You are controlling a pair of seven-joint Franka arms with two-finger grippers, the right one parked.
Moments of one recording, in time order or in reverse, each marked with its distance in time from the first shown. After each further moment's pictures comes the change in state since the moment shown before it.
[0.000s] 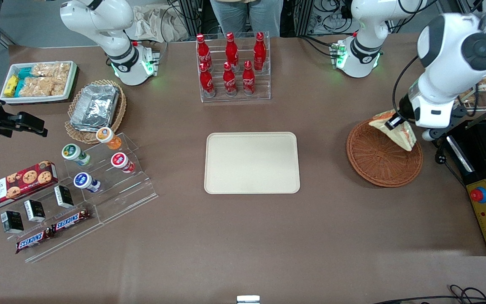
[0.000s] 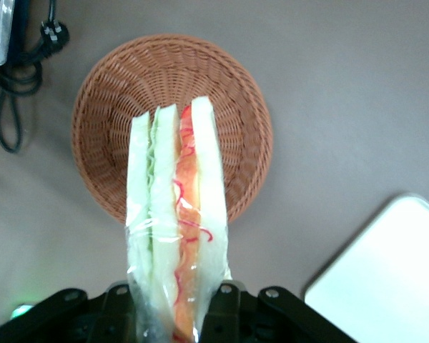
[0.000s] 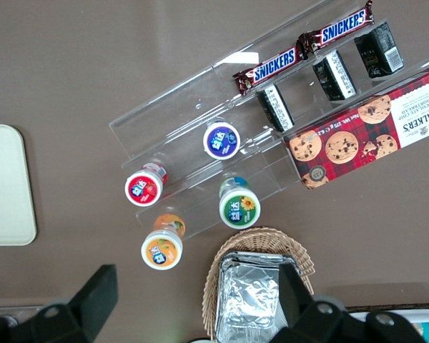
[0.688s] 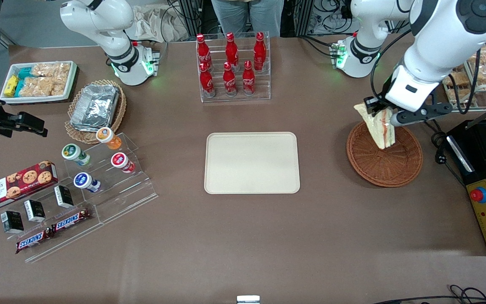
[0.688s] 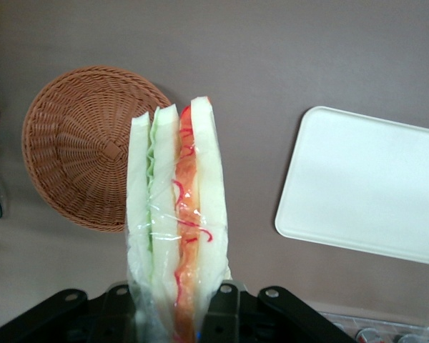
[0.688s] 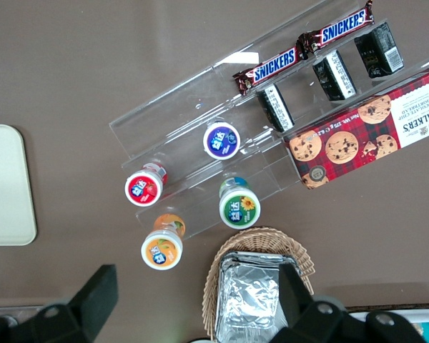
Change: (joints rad) arm -0.124 0.048 -0.024 0.212 -0.053 -0.120 0.261
